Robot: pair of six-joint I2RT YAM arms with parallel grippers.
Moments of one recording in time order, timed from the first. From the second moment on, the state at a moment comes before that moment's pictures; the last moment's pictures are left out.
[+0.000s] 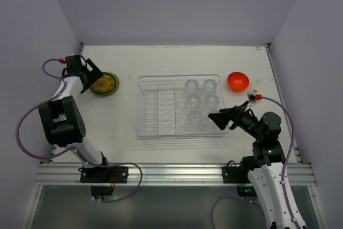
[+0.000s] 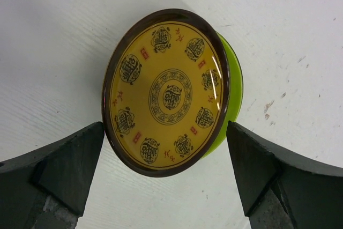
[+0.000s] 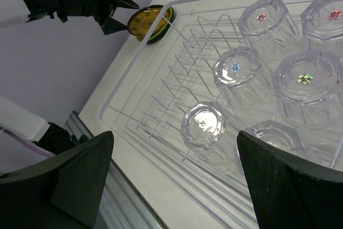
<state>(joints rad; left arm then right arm) 0.27 1.70 1.17 -0.28 0.02 -0.51 0.07 0.38 0.41 -0.14 -0.70 0.59</state>
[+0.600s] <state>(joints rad) 0.23 1.81 1.21 -0.36 -0.07 -0.44 0.07 0.39 0.41 -0.14 -0.70 0.59</state>
